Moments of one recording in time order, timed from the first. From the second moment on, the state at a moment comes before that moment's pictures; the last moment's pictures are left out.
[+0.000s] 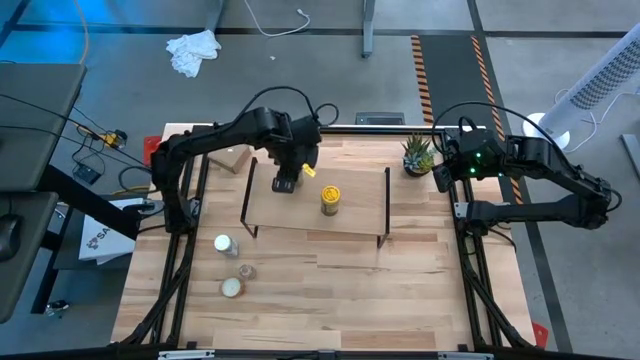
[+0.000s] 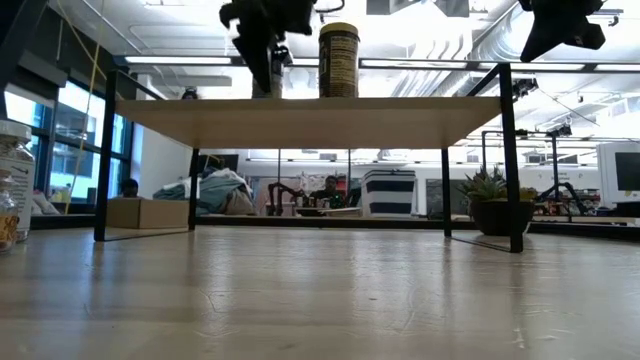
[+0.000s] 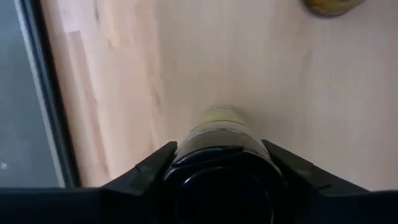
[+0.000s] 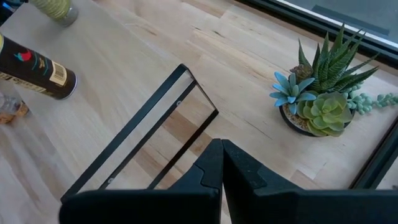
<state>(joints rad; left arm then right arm) 0.27 1.83 1.91 -1.41 -0.03 0.42 -0.29 0.81 1.17 -1.26 0.15 0.60</state>
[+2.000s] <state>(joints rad) -0.19 1.43 1.53 -1.13 -0.36 0.23 -0.30 0.81 1.17 -1.26 -0.02 0.44</state>
